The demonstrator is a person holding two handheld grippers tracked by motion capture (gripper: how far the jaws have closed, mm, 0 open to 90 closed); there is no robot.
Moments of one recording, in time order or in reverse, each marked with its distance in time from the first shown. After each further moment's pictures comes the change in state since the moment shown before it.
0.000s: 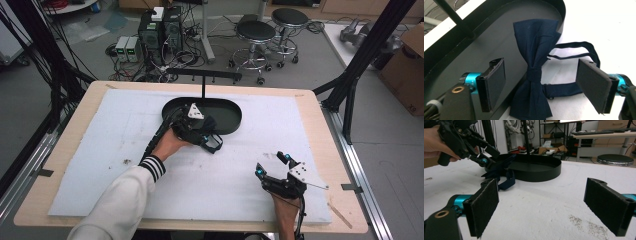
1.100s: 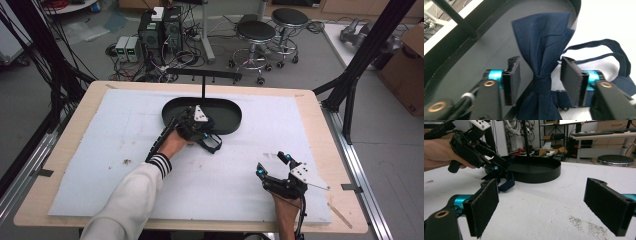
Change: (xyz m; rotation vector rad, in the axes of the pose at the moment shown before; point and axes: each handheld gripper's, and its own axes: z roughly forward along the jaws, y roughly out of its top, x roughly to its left) left arm -0.002 -0.003 0.021 0.018 0.068 0.056; right arm -0.002 0.000 -0.001 -0.017 0.003 0.013
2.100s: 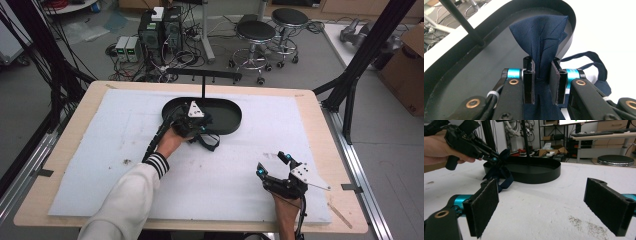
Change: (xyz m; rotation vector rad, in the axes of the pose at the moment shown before) left arm 0.007 0.004 -0.019 -0.080 -0.016 -0.044; right arm 0.000 0.000 -0.001 -0.001 0.001 0.010
